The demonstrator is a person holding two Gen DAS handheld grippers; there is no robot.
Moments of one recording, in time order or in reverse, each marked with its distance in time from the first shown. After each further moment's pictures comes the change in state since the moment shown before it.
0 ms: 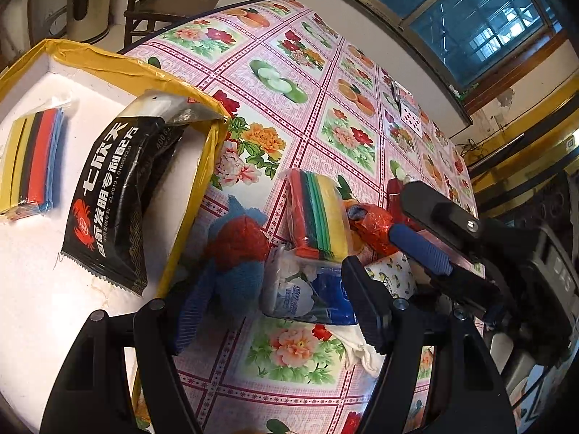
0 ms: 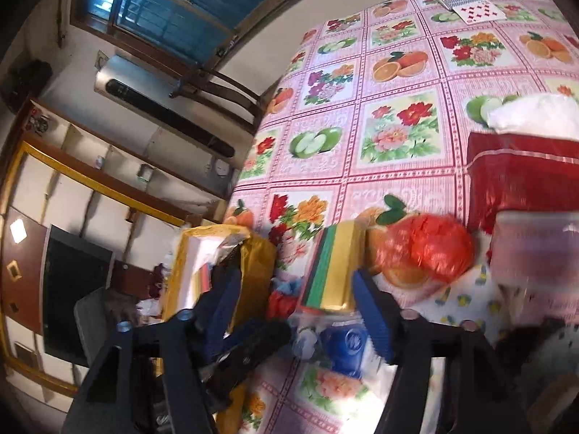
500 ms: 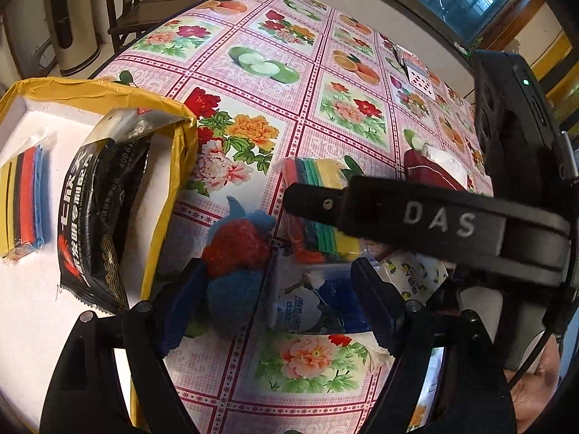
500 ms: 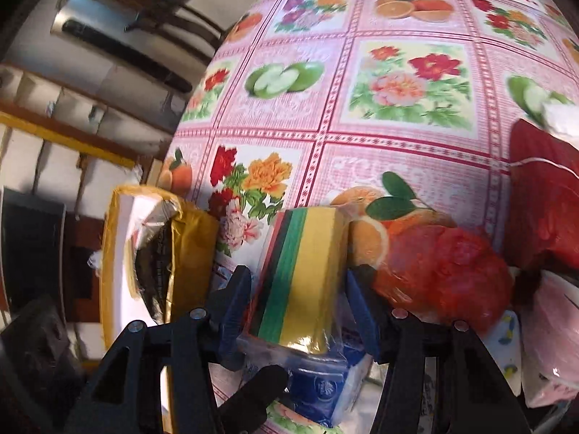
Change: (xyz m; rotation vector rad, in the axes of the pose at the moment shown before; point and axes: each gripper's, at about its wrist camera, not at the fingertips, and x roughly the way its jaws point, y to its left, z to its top) left arm 0.024 -0.024 0.007 0.151 0.060 0.124; right arm 0.085 0.000 0.017 -0.081 0.272 -0.193
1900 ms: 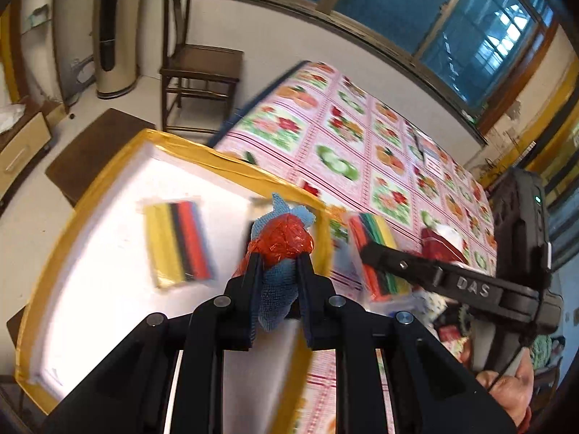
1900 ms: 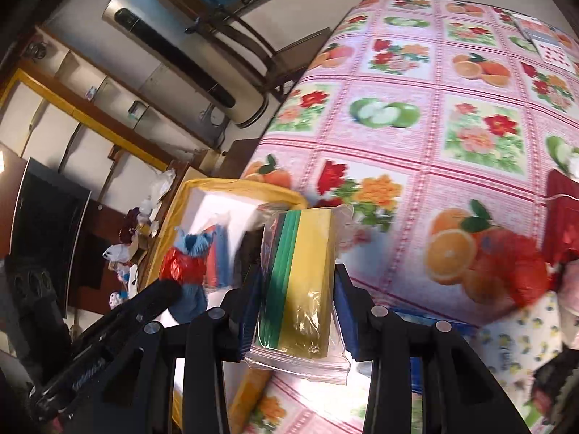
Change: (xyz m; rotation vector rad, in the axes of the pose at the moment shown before) left arm -0.108 0.106 0.007 -0.107 -0.247 0.038; right arm -0.031 0.087 -0.023 -0.126 -0.133 0.102
